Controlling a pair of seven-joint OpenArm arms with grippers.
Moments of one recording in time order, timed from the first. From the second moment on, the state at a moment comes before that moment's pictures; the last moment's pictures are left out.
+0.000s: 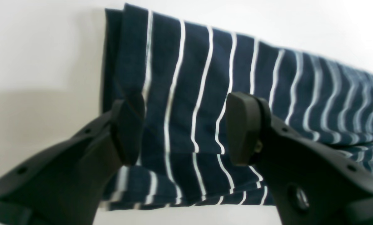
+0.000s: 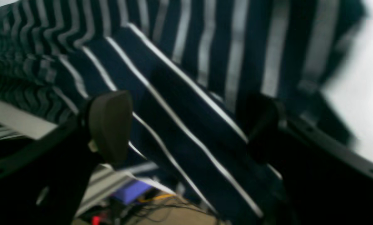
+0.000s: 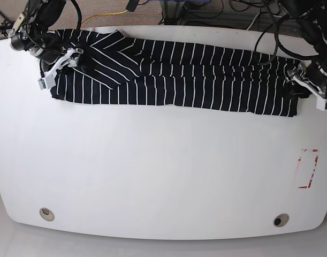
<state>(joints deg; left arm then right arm) 7.3 -15.1 -45.2 94.2 -41.4 -36.3 67.5 -15.4 6.4 44.6 101.5 53.4 40.9 -83.8</state>
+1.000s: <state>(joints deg) 4.1 -21.3 -45.3 71.8 -48.1 -36.4 67.0 -13.1 8.6 36.3 87.3 56.2 41.4 -78.0</state>
